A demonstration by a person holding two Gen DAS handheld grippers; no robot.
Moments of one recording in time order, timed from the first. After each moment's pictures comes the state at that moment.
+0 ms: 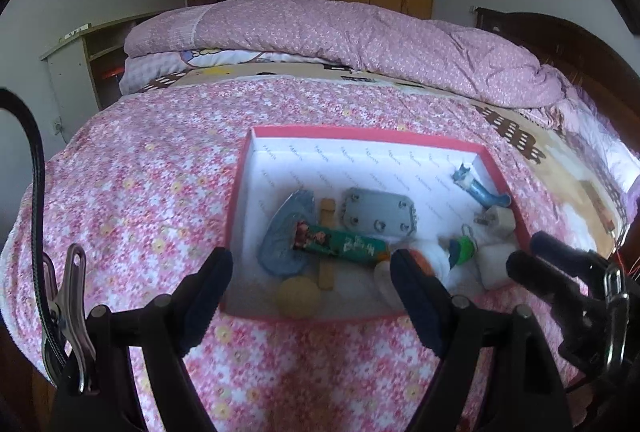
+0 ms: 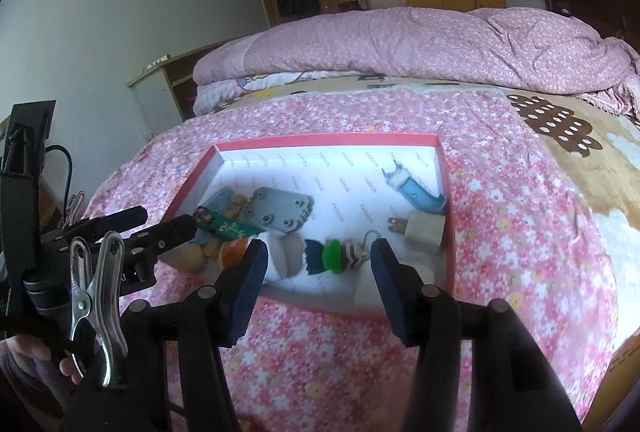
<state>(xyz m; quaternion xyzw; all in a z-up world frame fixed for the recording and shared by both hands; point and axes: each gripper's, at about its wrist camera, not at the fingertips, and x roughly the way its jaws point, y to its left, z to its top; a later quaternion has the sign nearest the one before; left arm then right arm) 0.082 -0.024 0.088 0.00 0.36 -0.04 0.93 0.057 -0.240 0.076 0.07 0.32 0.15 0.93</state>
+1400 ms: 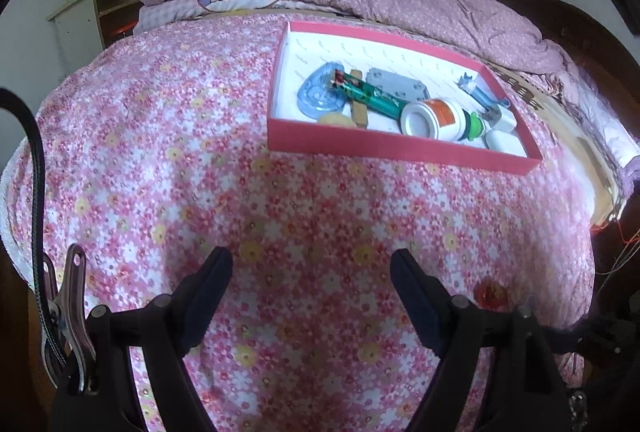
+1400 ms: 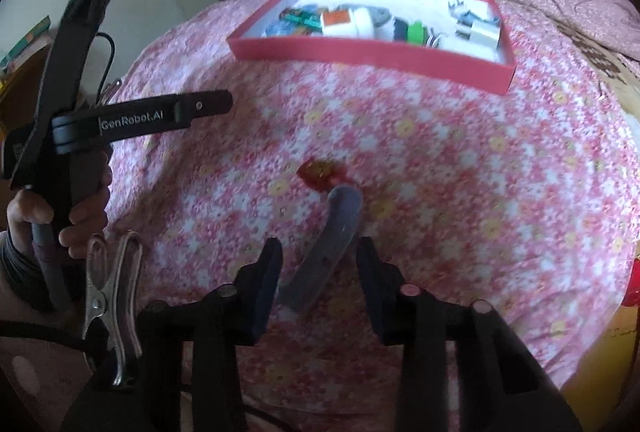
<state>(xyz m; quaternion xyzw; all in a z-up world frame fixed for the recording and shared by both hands) 0.001 0.008 0.031 -0.01 0.42 -0.04 0.91 -0.066 -0.205 -0.001 0.00 0.46 0.23 0.86</state>
